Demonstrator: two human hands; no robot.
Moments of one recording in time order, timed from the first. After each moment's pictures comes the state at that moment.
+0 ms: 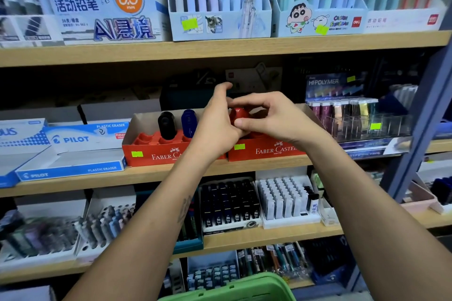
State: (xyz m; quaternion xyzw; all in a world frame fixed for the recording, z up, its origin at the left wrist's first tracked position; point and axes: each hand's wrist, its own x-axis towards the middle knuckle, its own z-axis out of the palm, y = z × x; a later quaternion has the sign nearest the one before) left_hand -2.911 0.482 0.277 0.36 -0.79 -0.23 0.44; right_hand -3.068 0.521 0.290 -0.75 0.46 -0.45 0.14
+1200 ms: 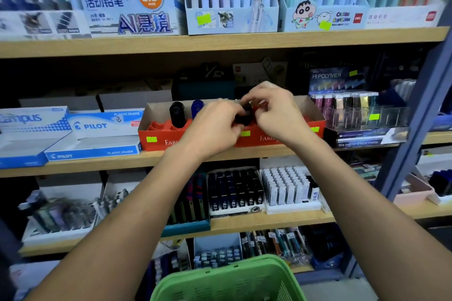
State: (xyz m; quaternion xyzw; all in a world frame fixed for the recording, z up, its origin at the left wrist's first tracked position) left_hand -2.879 0.507 0.281 0.35 -0.89 0.05 0.28; right_hand -3.038 0.533 0.278 -0.69 0.55 -0.48 -0.04
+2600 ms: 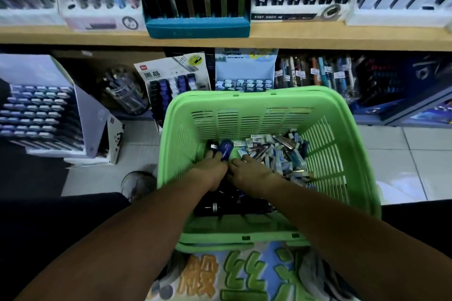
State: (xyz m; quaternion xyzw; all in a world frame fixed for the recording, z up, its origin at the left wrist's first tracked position) left_hand -2.764 0.598 -0.241 0.42 -0.82 -0.20 -0.33; right_hand -2.909 0.636 -0.243 -0.89 0.37 0.26 0.08
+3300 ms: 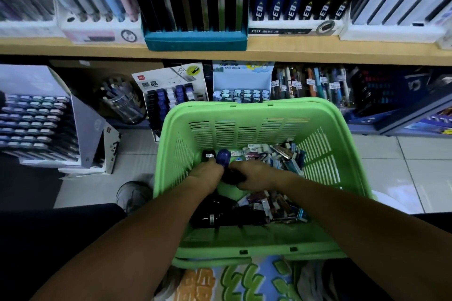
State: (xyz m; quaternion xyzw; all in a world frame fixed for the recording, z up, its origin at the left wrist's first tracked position) left_hand -2.769 0.589 -0.236 0.47 -0.81 -0.20 -0.31; right_hand -2.939 0.608 -0.226 -0.76 0.49 0.09 0.41
